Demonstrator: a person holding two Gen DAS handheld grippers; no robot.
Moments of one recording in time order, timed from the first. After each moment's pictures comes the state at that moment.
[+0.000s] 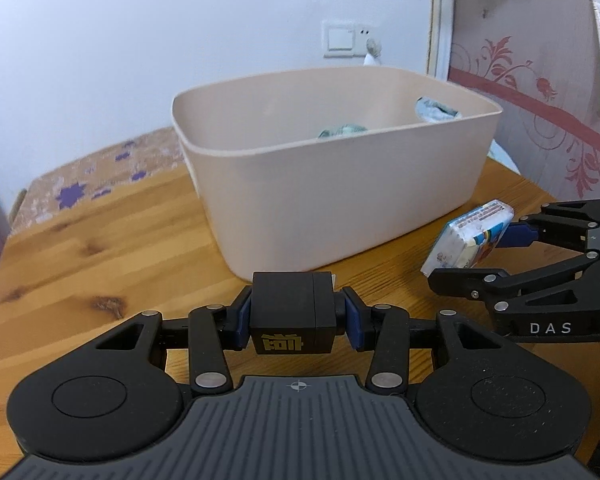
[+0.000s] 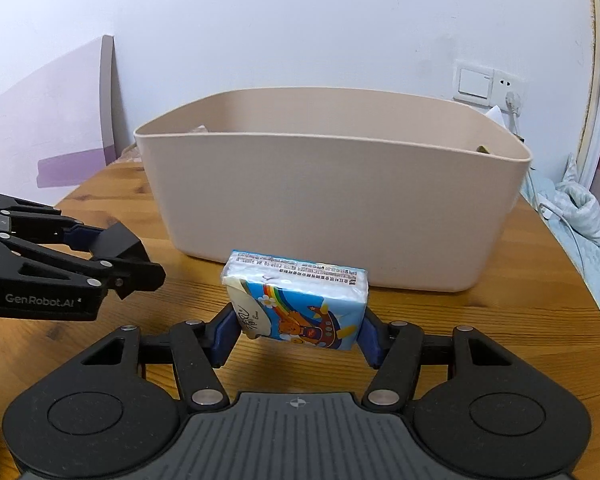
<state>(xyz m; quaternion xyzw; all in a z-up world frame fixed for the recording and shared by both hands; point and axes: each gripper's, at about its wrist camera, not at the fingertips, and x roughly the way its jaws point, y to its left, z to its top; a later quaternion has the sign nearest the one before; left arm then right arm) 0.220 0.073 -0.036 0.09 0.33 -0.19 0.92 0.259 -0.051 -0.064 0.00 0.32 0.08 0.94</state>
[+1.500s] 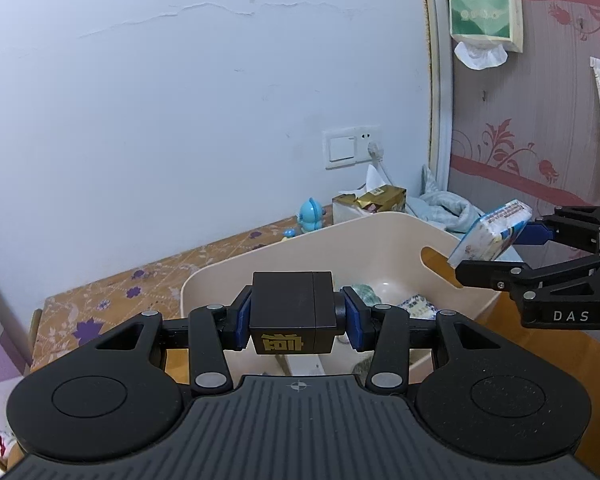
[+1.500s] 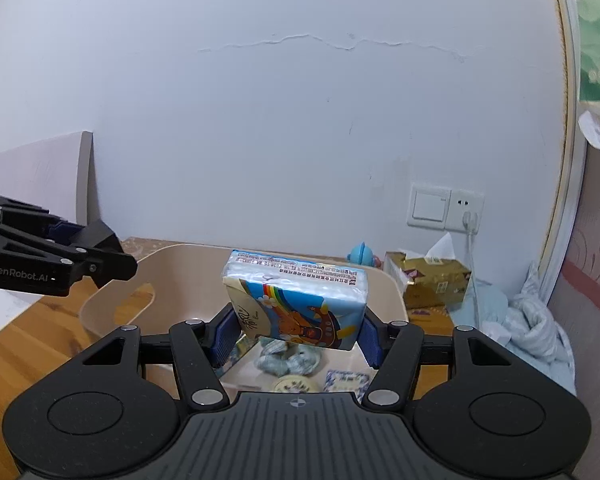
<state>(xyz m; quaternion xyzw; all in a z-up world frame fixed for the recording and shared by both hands) 0.281 0.037 0.074 0.10 0.23 -0.19 0.95 0.300 -0.115 0.041 -0.03 0.20 0.06 0.98</state>
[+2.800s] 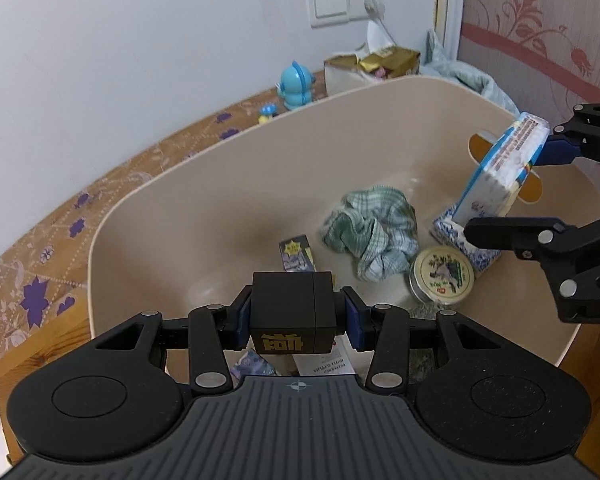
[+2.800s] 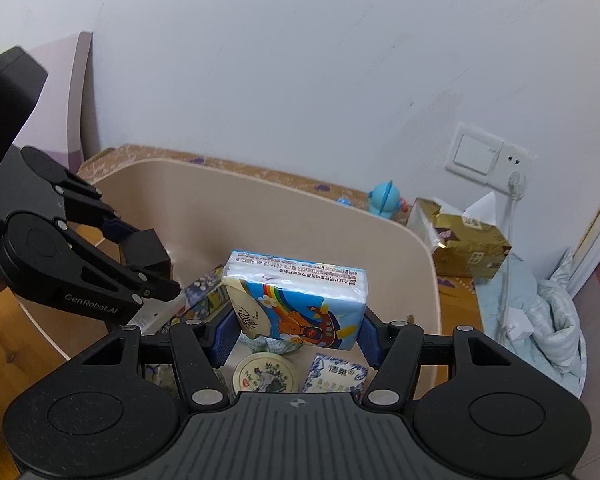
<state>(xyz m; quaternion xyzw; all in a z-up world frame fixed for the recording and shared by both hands) 0.408 -0.004 -0.001 0.16 0.42 -0.20 0.87 0.403 -0.086 0.001 -0.10 0.34 0.09 0.93</state>
